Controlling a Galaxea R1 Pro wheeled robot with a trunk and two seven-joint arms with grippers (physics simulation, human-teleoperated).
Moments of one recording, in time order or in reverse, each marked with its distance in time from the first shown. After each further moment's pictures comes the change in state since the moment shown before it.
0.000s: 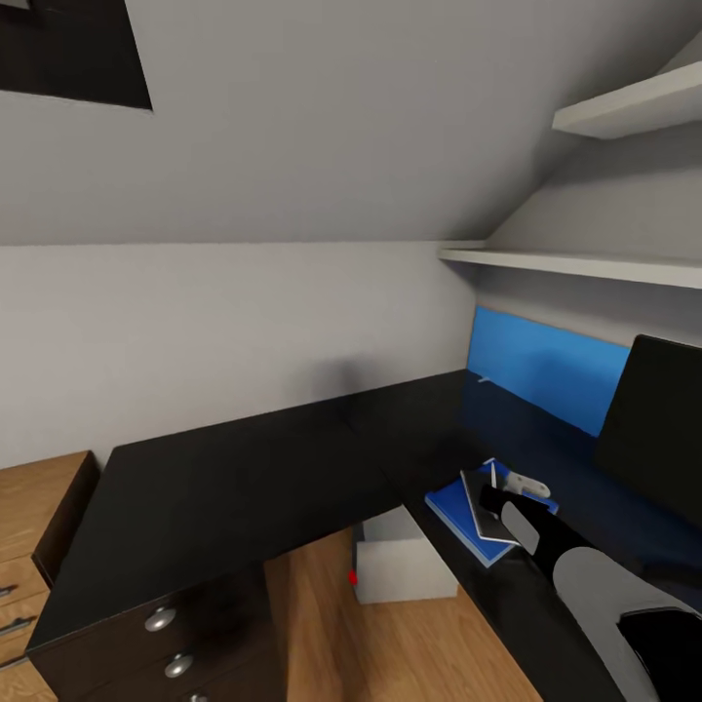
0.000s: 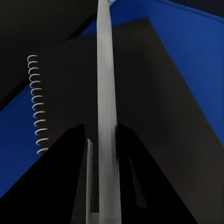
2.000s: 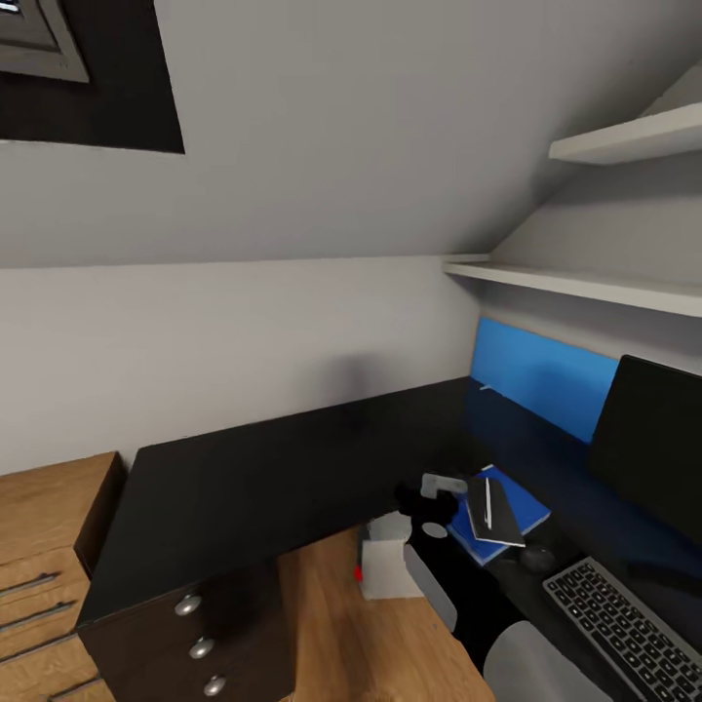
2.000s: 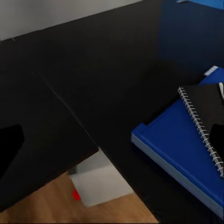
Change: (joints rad) left arm 0.000 0.003 -0.004 0.125 -0.002 0.009 0.056; right arm 0.271 0.227 0.285 -0.538 0.122 -0.076 -0.404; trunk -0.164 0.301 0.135
